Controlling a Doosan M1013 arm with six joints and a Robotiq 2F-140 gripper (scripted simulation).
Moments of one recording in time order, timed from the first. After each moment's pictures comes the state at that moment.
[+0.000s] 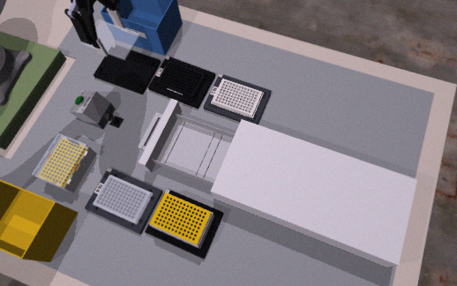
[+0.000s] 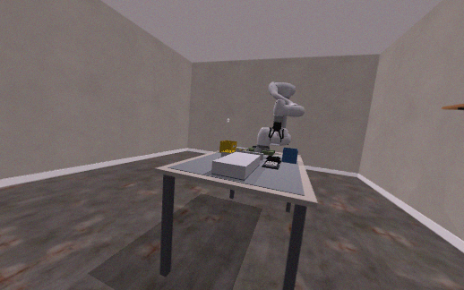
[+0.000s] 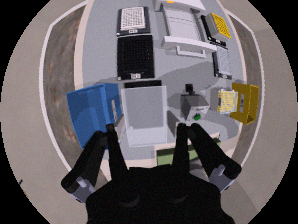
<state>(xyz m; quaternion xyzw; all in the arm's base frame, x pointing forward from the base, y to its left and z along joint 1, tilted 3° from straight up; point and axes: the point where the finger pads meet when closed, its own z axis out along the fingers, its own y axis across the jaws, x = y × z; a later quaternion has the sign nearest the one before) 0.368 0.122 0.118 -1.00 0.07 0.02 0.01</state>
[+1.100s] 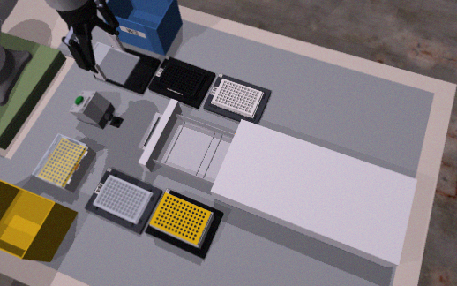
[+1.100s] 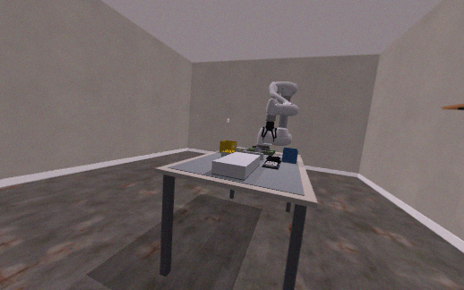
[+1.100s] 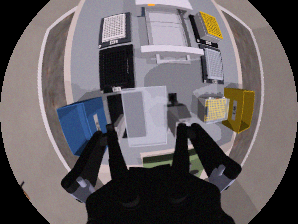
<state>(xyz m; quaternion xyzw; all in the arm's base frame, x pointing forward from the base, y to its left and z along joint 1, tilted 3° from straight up) 0.393 0.052 0.116 -1.00 0.08 0.02 0.01</state>
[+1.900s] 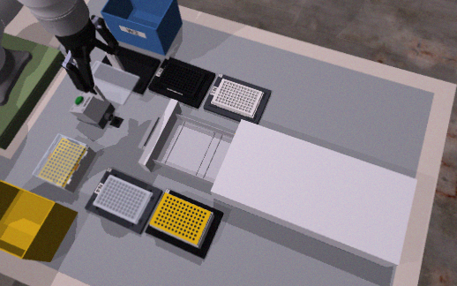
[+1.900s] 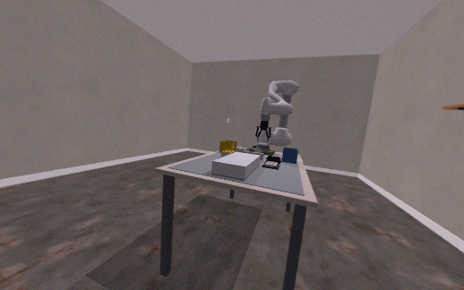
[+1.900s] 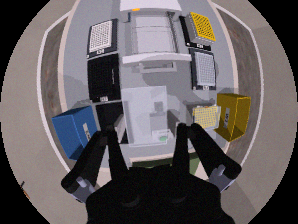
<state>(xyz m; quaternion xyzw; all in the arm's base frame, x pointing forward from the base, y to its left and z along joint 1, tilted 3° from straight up) 0.412 -0.003 0.114 -1.00 0.08 0.02 0.01</state>
